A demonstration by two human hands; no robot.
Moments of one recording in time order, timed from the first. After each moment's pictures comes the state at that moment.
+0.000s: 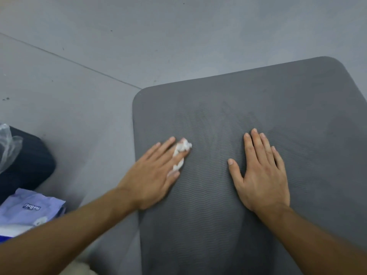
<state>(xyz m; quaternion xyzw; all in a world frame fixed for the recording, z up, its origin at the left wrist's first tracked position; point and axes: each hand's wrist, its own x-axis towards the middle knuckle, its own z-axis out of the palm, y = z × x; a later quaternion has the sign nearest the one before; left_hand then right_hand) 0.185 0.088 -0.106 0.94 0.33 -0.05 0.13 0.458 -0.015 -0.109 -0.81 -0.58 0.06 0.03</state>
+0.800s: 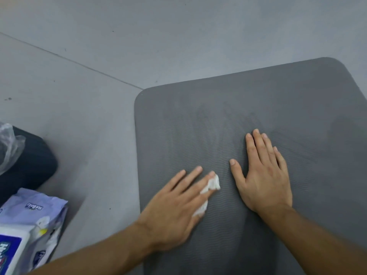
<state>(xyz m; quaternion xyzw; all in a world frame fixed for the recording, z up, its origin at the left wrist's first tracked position) 0.211 0.016 -0.097 0.96 0.25 -0.07 0.12 0.458 -0.014 -0.109 -0.81 -0.58 0.06 0.04</state>
